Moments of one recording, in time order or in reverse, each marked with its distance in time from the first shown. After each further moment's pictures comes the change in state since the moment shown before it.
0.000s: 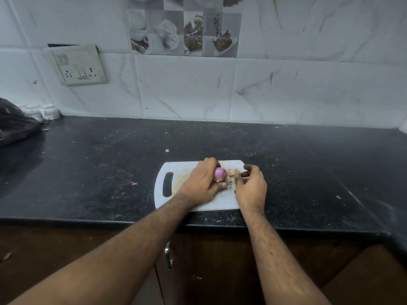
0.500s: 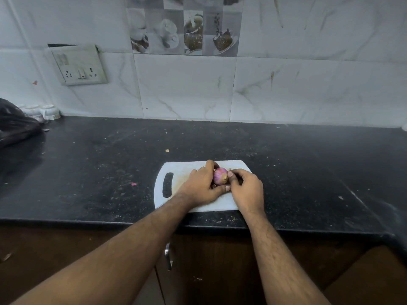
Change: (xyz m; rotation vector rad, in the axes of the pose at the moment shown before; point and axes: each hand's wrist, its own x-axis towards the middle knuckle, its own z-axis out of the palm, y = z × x) left_hand 0.001 0.004 0.000 0.054 -0.075 -0.148; right_hand -0.002 0.001 0.000 0.030 -0.164 -0.077
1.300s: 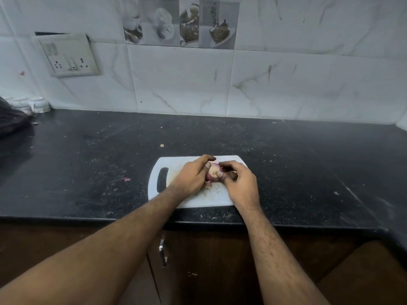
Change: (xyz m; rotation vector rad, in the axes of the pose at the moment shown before) left_hand 0.007 -0.010 -0.005 -0.300 0.033 -0.076; right_hand -0.001 0.001 0.000 0.069 -0.081 -0.082
